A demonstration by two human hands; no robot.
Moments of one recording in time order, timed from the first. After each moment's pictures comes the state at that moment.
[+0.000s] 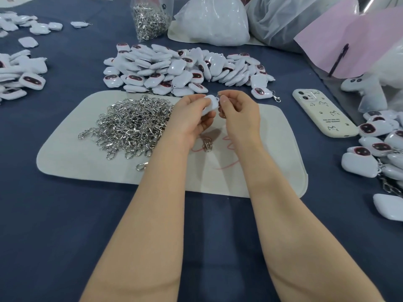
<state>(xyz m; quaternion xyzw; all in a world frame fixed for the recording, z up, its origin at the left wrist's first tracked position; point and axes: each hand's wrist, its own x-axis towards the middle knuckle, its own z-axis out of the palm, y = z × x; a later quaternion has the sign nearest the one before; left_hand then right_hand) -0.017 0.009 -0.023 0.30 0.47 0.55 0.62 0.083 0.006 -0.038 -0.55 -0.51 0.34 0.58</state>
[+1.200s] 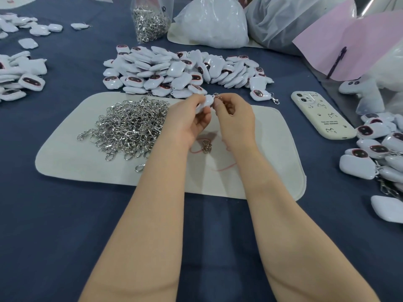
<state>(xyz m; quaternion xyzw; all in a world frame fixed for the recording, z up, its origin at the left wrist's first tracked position) -0.019 0.006 -0.014 0.20 0.44 0.58 0.66 0.079 0.003 -0.038 -0.57 -0.56 0.28 0.53</state>
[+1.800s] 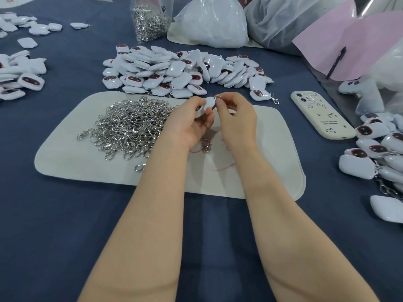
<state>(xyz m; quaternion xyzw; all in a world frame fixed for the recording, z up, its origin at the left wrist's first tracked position) -0.016 0.008 -0.018 0.17 0.41 0.57 0.69 0.080 0.005 -0.039 -0.59 -0.55 0.26 0.54</state>
